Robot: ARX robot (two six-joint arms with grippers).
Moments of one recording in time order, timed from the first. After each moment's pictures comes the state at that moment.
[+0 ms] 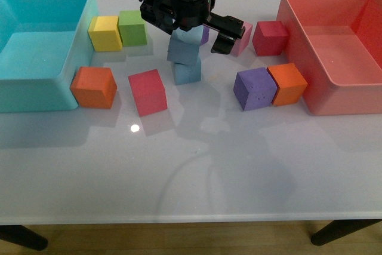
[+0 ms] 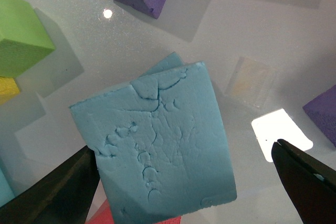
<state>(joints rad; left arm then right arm) -0.49 2.62 2.14 -0.57 -0.15 -0.02 0.00 0.00 0.02 0.00 0.00 0.00</state>
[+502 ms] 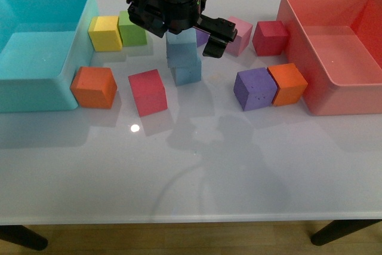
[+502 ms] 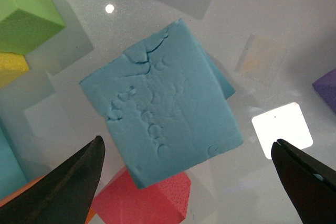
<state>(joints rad) -0.48 2.52 1.96 -0.50 -0.15 -0.02 0.00 0.00 0.02 0.00 0.00 0.00</state>
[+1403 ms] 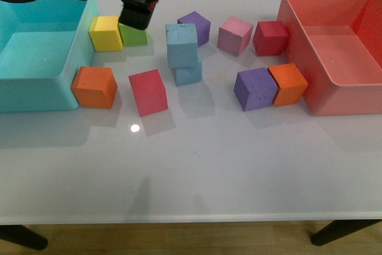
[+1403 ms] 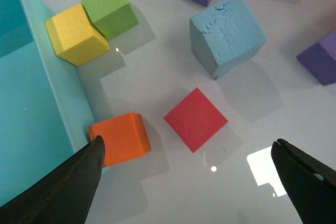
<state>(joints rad) -0.36 1.80 1.12 -0.12 -0.05 0.07 0.00 0.00 0.02 0.00 0.00 0.00</state>
